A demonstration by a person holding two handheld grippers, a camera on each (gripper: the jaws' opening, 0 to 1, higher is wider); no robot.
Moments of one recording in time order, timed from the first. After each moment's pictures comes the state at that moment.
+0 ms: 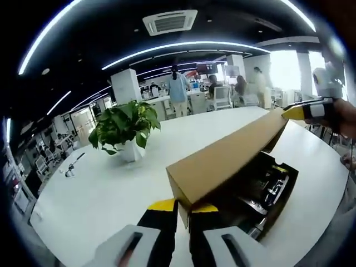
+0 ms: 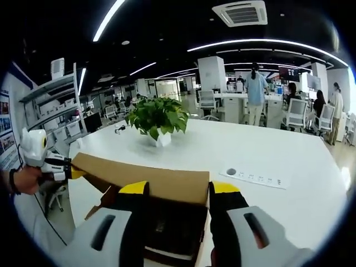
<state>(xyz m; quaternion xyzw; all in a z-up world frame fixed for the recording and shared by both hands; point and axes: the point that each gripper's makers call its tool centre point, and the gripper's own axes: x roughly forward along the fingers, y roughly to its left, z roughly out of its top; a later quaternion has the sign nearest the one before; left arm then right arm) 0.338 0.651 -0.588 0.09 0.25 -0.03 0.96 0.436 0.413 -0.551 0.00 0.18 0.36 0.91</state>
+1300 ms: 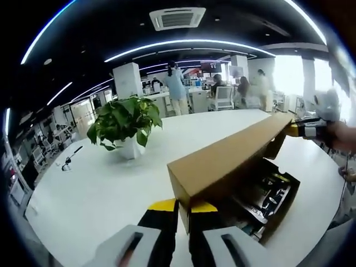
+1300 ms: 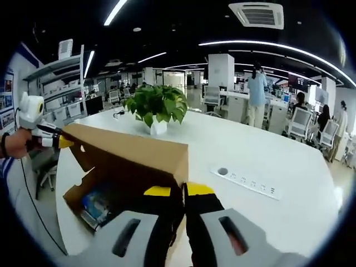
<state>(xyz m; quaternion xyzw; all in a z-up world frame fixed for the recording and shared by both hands) 0.357 0.661 -0.583 0.06 0.26 -0.03 0.96 0.471 0.403 -0.580 -0.07 0.18 0.37 0.91</state>
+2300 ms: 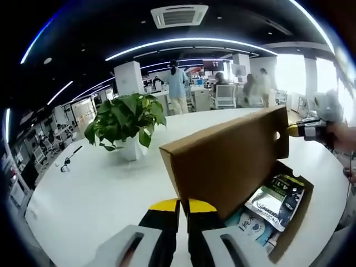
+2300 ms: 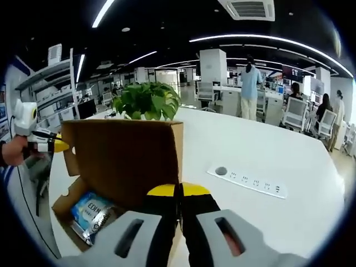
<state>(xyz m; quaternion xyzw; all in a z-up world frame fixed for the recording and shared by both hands) 0.398 0.682 -0.600 0.07 0.27 -0.02 0.96 0.521 0.414 -0.609 -0.04 0.21 0.35 0.91</state>
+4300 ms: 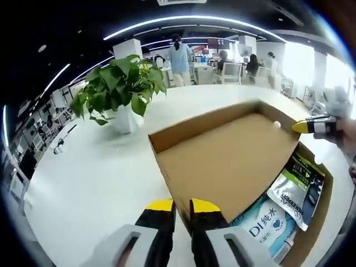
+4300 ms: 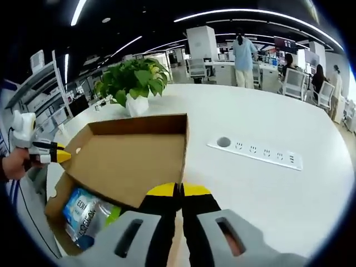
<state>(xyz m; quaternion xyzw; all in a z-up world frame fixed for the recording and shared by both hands) 0.426 0.691 -0.676 0.05 0.36 -0.01 0.93 0.541 0.420 -0.683 -0.01 0.30 0.32 0.90</state>
